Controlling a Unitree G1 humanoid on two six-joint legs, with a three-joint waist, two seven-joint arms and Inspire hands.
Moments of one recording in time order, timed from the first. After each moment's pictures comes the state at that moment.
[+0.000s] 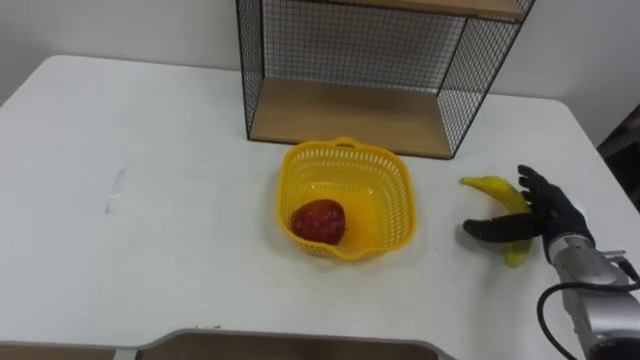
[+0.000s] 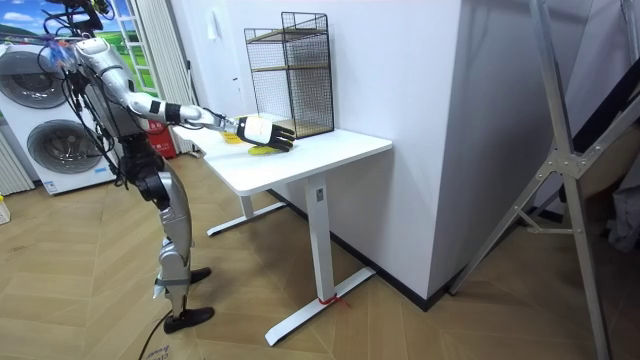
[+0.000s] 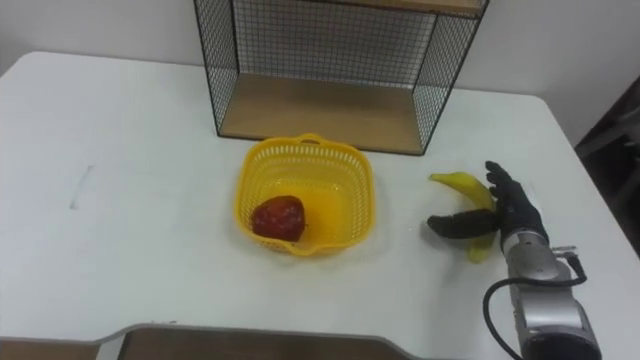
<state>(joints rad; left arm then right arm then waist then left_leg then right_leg) 0.23 0.22 0.12 1.03 0.45 0.17 0.01 -0.25 -0.42 -0.14 0.71 -0.05 0.10 0.03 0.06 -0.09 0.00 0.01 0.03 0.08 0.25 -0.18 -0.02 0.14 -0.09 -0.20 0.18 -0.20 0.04</state>
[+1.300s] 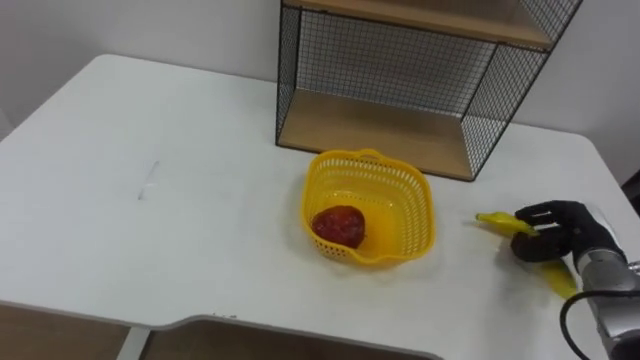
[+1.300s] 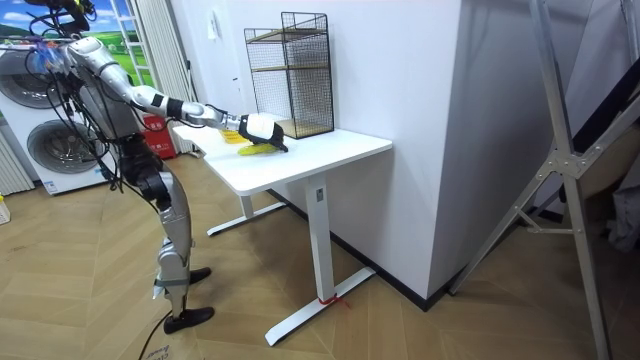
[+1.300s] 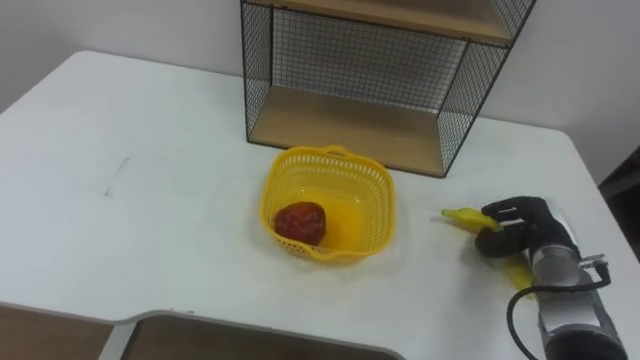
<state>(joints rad) 0.21 0.25 0.14 1.04 0.45 0.18 0.04 -0.27 -0.51 -0.13 0.94 -0.28 0.04 -0.01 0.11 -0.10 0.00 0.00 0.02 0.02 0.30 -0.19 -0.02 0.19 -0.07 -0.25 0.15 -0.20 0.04</state>
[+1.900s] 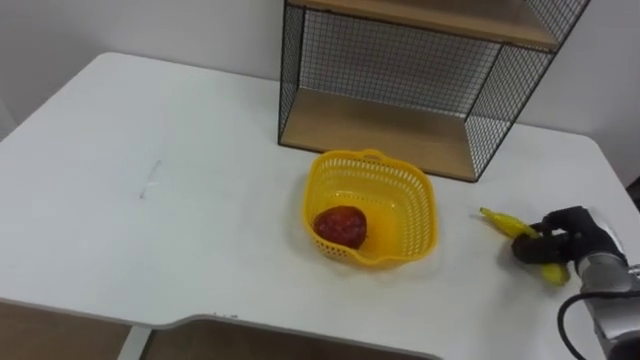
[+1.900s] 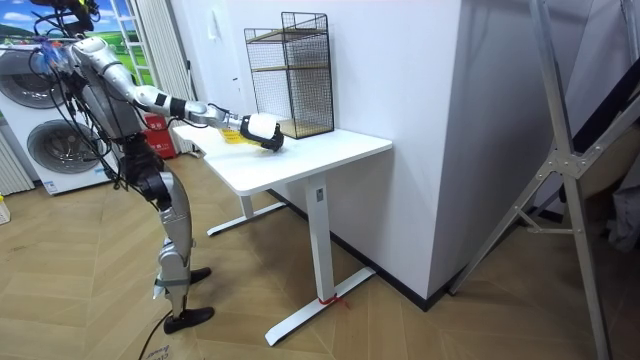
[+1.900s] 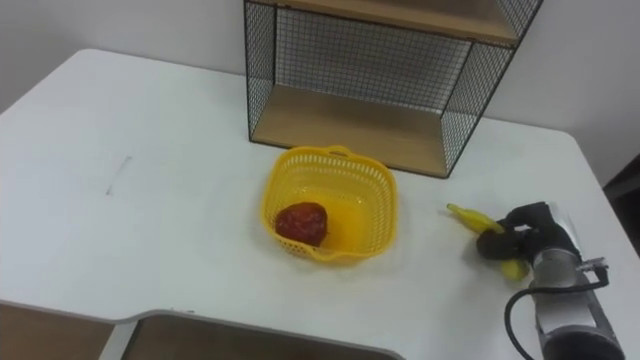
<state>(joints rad) 0.18 0.25 0.09 1.04 0.45 0.18 0.06 -0.26 -0.48 -0.11 0.83 -0.17 0.12 -0.03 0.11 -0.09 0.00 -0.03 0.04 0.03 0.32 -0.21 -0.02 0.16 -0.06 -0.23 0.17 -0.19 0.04</state>
